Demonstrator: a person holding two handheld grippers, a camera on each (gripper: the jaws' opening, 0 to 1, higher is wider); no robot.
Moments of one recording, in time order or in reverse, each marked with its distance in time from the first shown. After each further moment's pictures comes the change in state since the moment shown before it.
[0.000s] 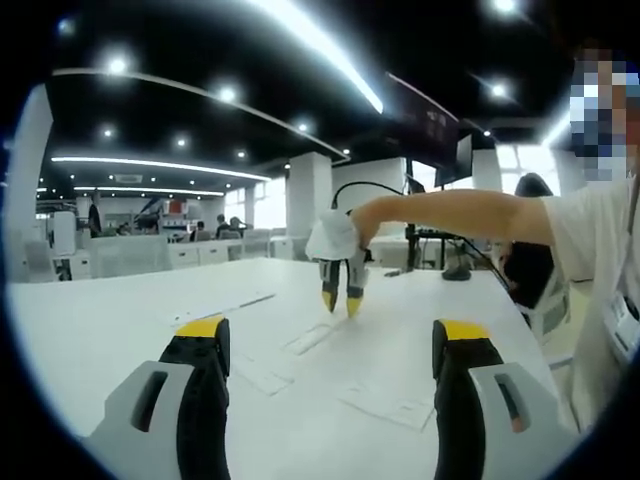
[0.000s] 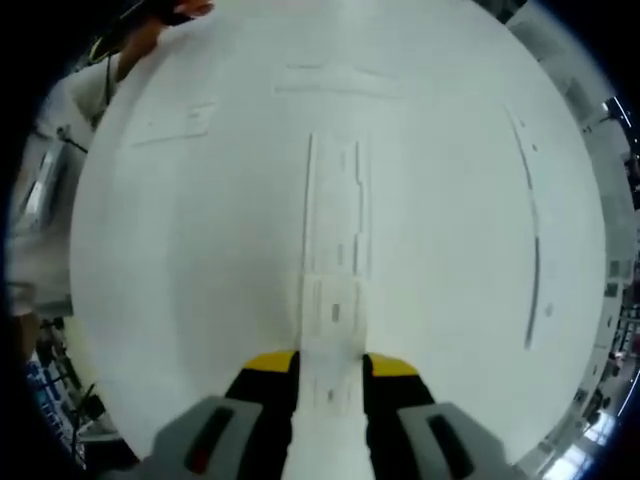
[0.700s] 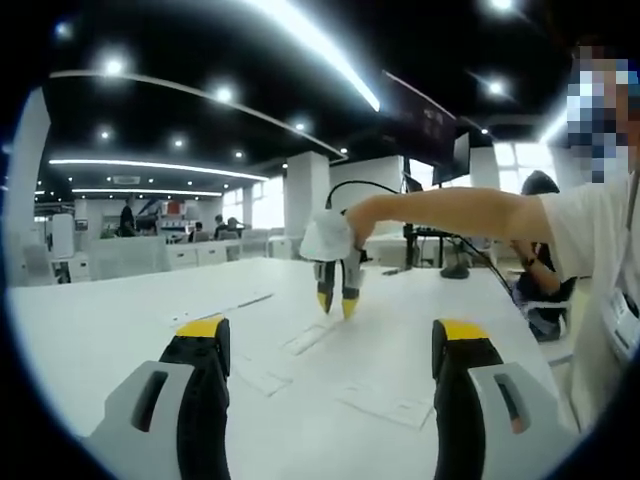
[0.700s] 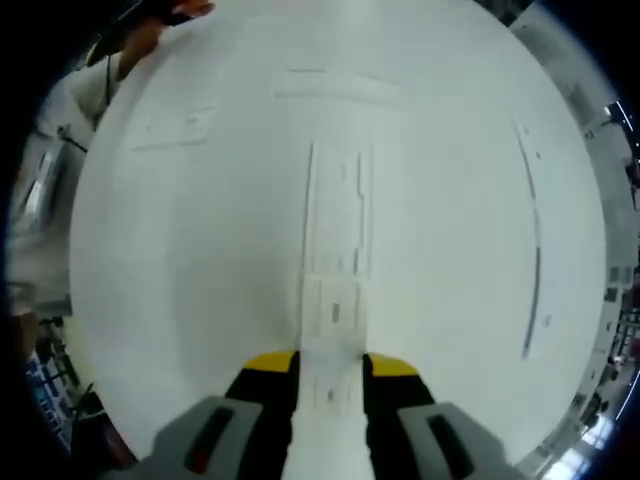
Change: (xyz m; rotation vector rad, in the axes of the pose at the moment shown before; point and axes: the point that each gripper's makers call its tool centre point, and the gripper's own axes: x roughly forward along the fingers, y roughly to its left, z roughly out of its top) left arm 0.002 0.000 0.000 0.010 0.003 -0.007; right arm 0.001 -0.001 0.008 -0.010 -0.006 0.000
